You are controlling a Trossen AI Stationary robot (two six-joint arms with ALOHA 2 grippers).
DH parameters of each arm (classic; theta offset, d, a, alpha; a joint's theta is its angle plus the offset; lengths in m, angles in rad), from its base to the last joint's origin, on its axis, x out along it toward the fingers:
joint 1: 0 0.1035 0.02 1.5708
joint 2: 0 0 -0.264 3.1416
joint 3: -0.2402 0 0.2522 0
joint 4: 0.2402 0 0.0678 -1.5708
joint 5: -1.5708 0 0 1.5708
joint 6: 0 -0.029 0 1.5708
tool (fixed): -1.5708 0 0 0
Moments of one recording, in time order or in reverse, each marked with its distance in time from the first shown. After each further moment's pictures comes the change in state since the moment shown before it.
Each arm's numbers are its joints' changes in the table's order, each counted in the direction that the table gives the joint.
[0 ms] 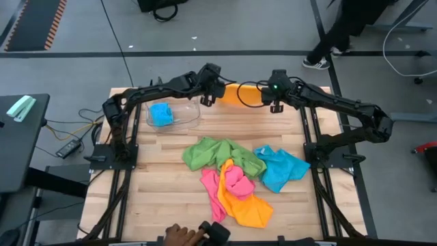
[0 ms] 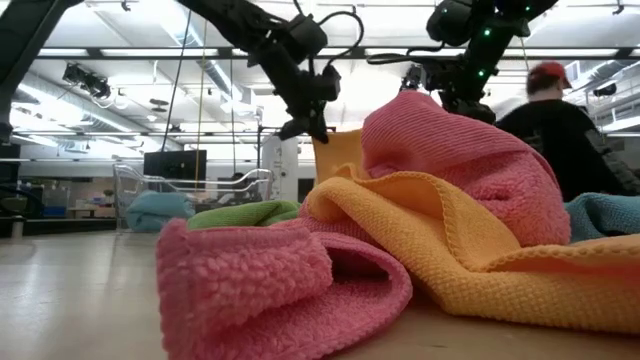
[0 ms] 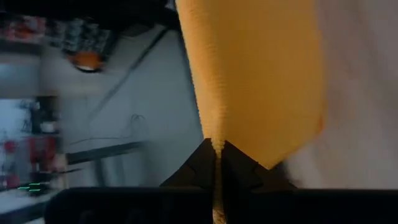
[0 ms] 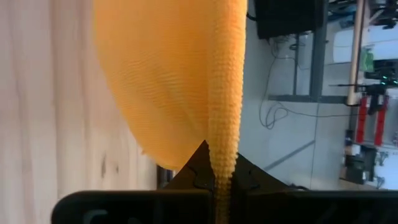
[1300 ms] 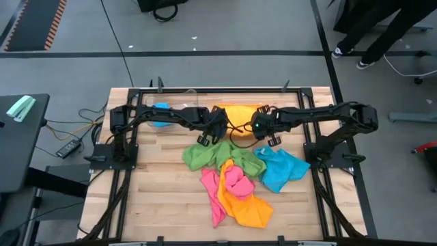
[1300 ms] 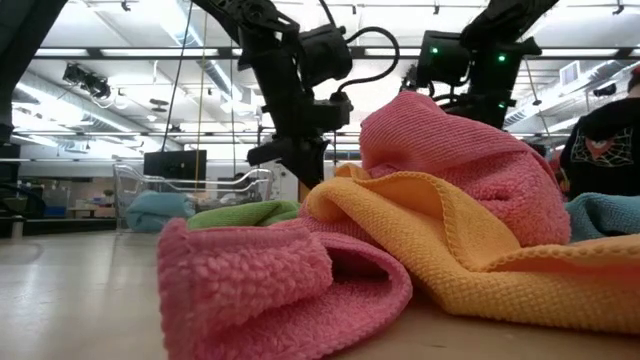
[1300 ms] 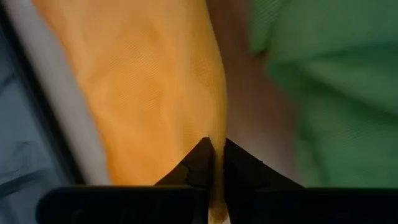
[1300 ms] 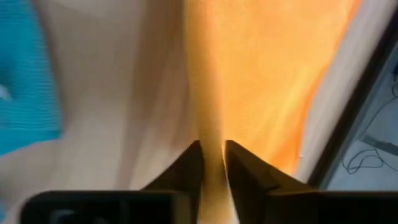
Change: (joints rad) left arm -0.299 -0.043 0.163 0.214 0.074 0.313; right arm 0.344 -0.197 0.143 0.152 -0.129 -0.255
